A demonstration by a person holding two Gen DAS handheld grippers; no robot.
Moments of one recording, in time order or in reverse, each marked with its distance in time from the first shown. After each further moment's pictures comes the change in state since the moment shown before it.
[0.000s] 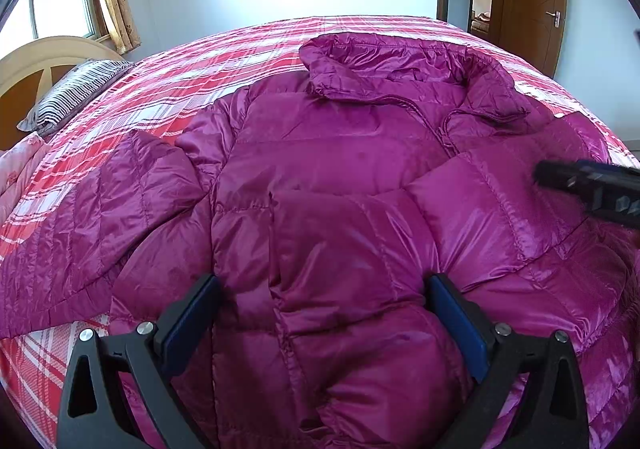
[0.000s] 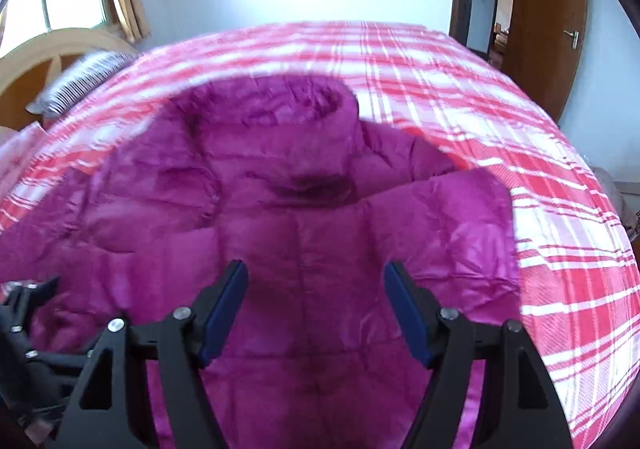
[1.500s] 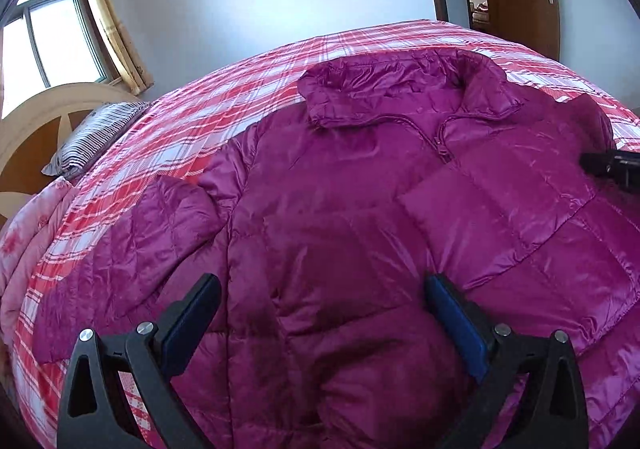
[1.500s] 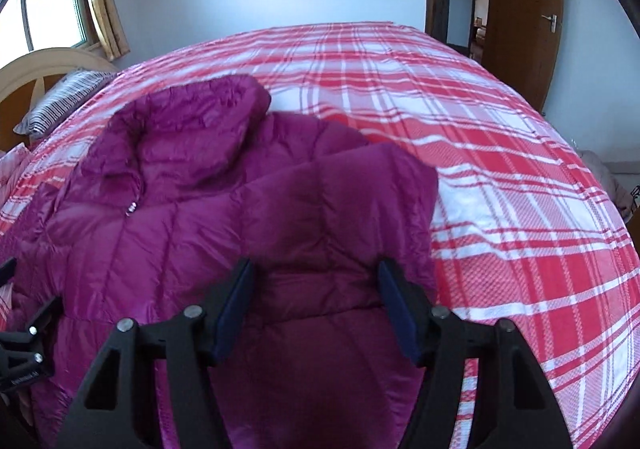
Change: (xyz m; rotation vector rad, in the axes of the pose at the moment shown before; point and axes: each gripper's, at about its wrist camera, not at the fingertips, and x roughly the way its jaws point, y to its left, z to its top) left arm -0.015 -0.019 0.004 0.111 -0.065 0.130; right arm -0.003 -0.065 -0.015 0.070 -0.039 -0.006
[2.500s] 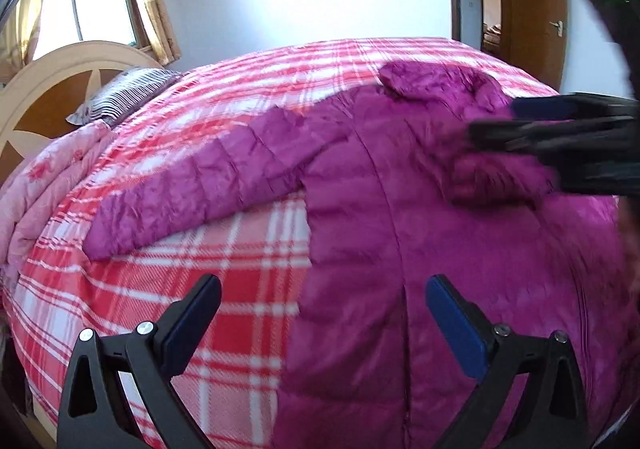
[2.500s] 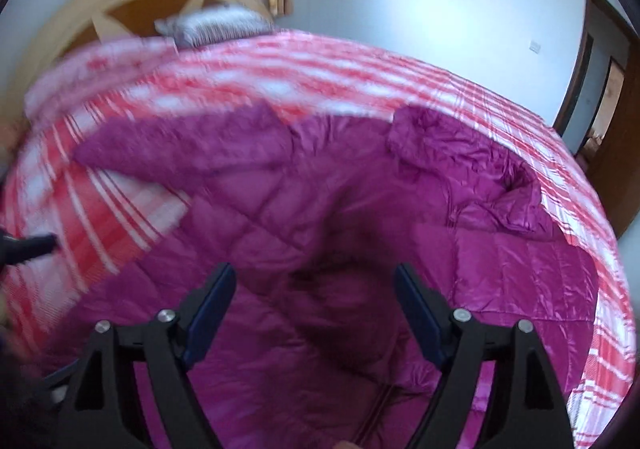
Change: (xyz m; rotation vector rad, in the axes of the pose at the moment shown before) left arm -0.118 0.108 -0.096 -0.121 -0.012 -0.037; right arm -0.102 0.218 -0.040 -0.443 -0.107 0.310
